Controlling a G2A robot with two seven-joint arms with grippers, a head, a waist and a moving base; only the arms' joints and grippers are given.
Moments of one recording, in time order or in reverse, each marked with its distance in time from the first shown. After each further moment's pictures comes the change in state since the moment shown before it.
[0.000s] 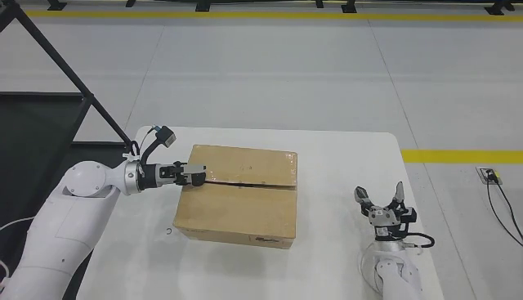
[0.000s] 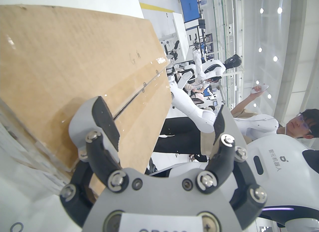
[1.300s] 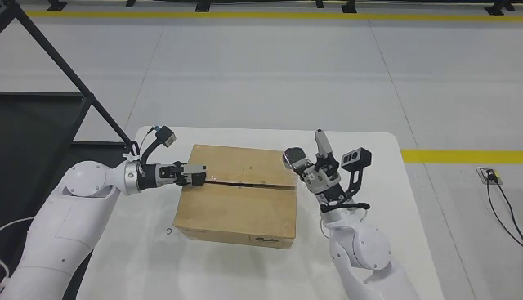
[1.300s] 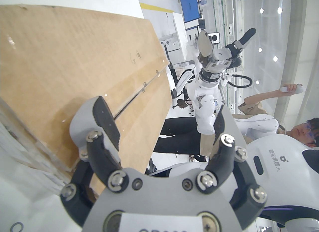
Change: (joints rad) left arm 0.000 0.000 0.000 0.000 0.000 0.000 0.000; right arm 0.017 -0.042 -0.332 -0.703 -0.652 0.296 -0.556
